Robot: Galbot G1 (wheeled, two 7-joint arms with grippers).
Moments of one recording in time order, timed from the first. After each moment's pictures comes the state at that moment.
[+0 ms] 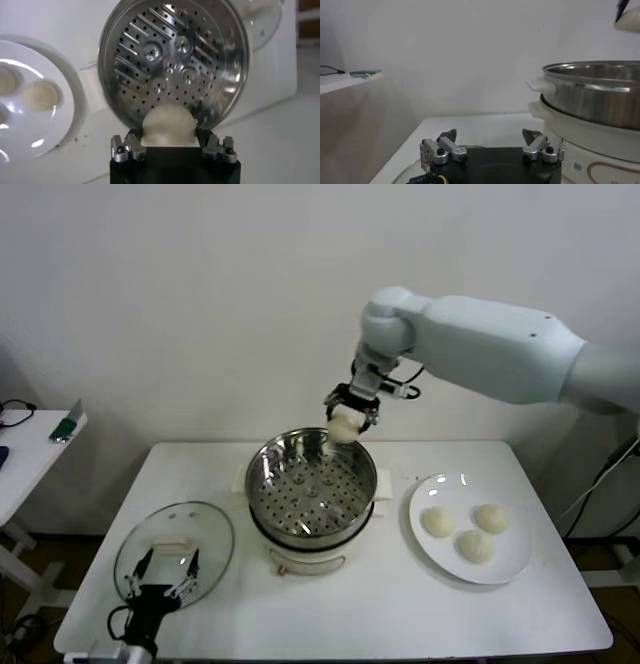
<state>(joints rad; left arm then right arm) 1.72 -1.42 -0.72 -2.02 -0.18 0.01 0.08 0.70 1.29 -1.37 1.14 -0.03 0.51 -1.07</state>
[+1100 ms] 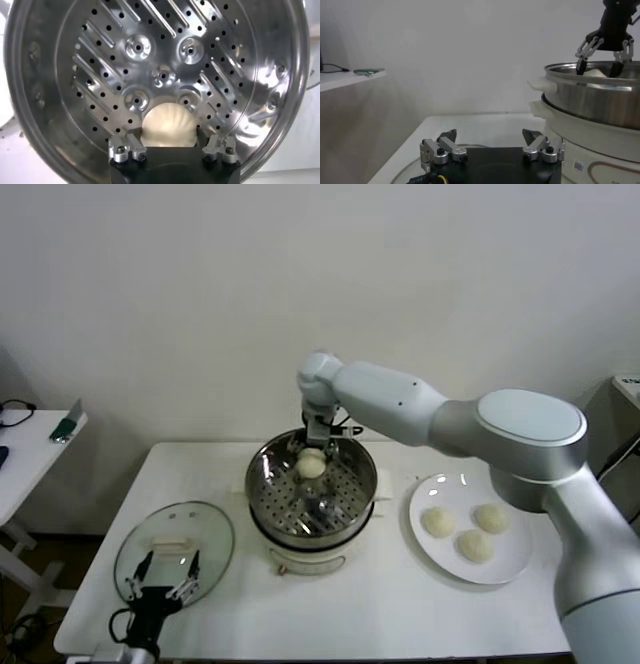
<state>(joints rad) 1.73 -1.43 -0.71 -2.01 -0.18 -0.01 0.06 0.47 1.51 -1.30 0.78 -0.28 0.72 -1.01</state>
